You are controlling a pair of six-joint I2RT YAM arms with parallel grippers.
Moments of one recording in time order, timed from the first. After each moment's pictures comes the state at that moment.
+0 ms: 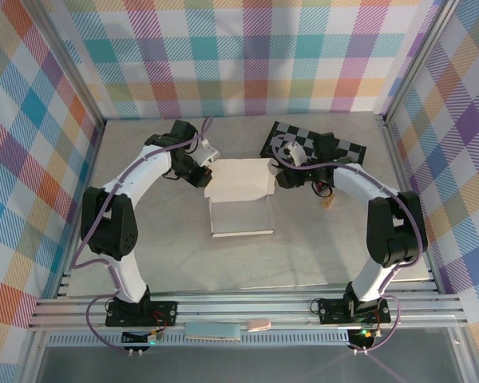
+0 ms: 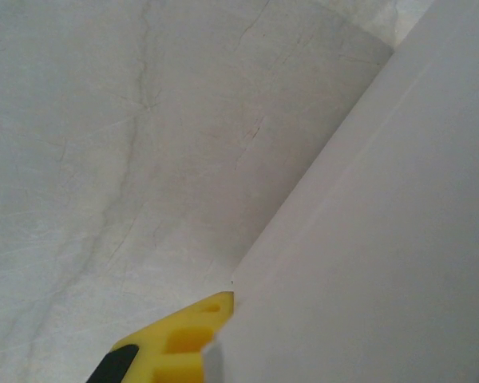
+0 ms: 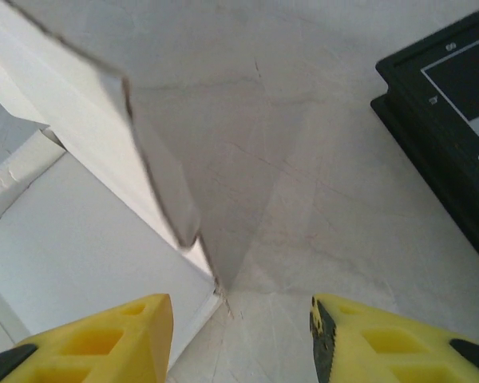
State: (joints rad) left arm -0.30 1.83 1.54 -0.94 0.33 0.37; right arm 0.26 1.71 1.17 -0.36 -0.60 -0.27
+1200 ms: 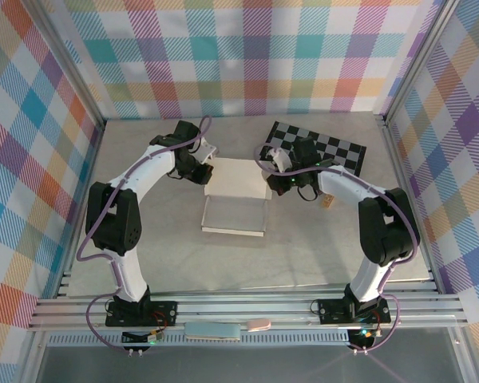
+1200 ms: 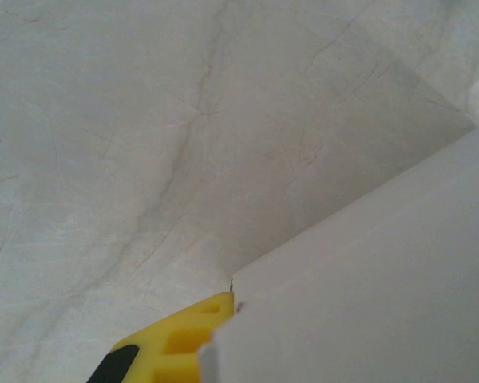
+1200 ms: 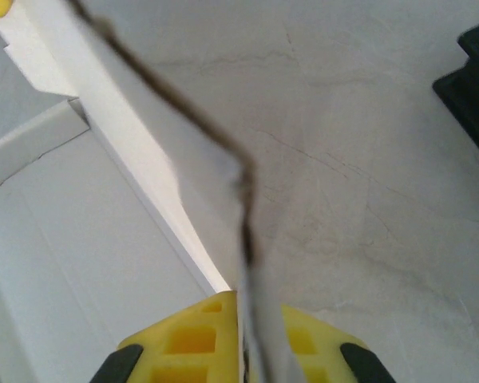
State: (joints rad) left arm -0.31 1.88 1.55 -0.86 0.24 0.19; right arm 0.40 1.74 1.19 -0.36 -0.43 -0.18
